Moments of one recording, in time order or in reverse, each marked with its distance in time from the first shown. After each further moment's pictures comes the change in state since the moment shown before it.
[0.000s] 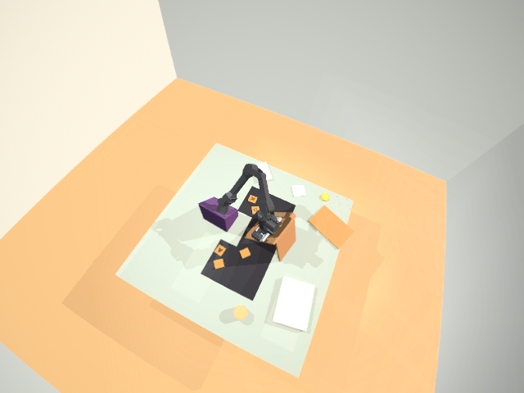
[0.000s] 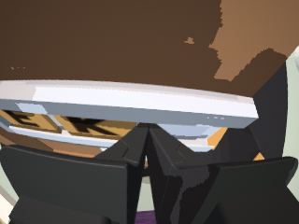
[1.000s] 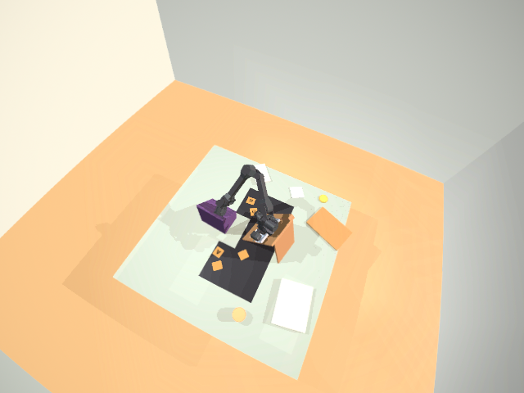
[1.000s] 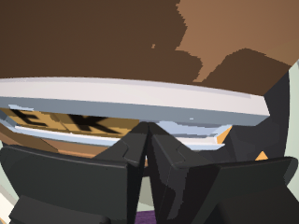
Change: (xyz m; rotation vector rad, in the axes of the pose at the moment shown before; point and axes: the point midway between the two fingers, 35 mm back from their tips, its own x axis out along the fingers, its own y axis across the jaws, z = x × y) arm 0.000 0.009 -0.002 0.004 0.000 0.001
